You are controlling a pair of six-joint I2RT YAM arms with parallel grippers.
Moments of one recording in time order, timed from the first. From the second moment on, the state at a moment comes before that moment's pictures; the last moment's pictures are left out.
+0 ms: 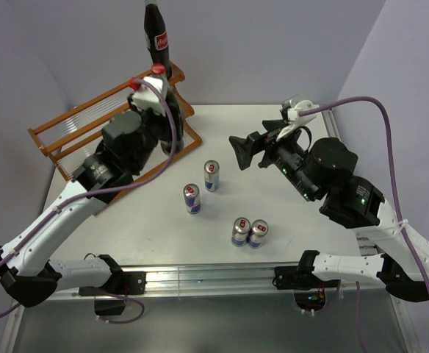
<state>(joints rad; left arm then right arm) -0.81 1.18 1.42 -0.25 -0.43 -0.06 1.04 1.00 1.50 -0.45 0.49 0.05</state>
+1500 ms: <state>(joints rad) -0.12 1.68 2.03 -0.34 0.02 -0.09 1.04 0.84 1.31 -0.51 0.51 0.15</state>
